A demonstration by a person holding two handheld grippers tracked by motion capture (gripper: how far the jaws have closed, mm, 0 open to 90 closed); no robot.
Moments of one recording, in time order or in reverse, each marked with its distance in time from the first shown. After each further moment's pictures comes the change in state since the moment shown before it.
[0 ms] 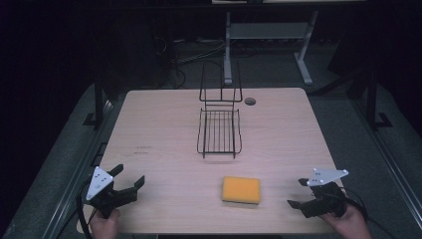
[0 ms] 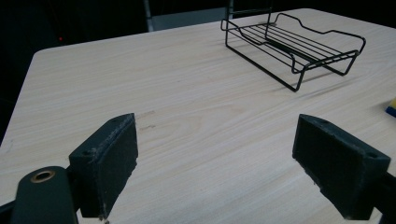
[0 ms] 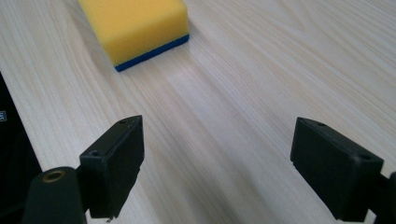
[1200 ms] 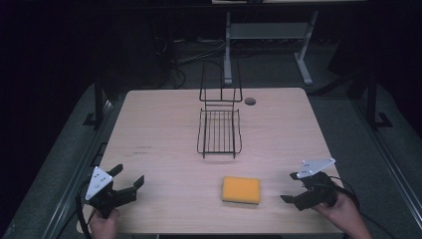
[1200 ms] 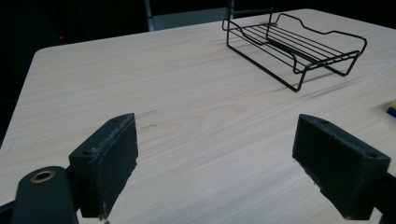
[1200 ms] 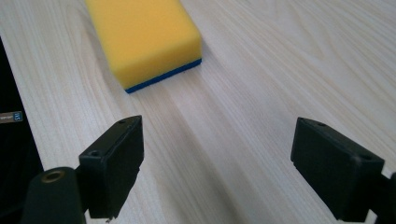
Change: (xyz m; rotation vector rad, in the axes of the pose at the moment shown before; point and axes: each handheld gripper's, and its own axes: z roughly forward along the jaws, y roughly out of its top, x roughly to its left) left arm 0.001 0.000 0.000 -0.002 0.004 -0.008; right arm -0.004 0.030 0.009 0.047 0.064 -0.054
